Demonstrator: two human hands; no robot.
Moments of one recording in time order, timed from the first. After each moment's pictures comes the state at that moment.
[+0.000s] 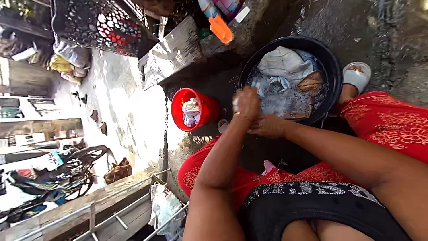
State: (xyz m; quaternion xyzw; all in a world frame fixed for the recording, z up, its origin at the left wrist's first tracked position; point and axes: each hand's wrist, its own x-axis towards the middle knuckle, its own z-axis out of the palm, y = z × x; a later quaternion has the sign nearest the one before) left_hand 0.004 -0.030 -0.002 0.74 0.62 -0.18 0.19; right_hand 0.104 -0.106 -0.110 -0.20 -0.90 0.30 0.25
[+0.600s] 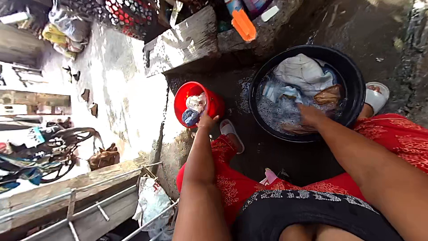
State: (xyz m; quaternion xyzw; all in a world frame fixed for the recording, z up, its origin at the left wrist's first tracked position) left_hand -0.255 -0.032 -0.091 0.49 0.82 -0.16 0.26; right_hand 0.174 -0.048 -0.203 -0.62 -0.62 0.44 -0.17
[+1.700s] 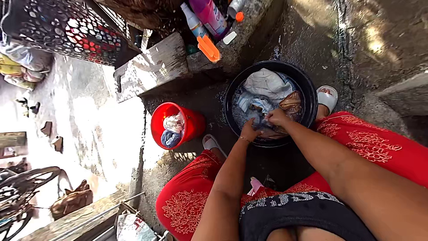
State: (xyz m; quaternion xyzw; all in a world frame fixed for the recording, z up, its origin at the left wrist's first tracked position) left_hand -0.004 -0.049 -0.158 0.57 0.62 -0.08 0.53; right_hand 0.179 -0.036 -0.203 -0.64 -0.50 0.57 0.06
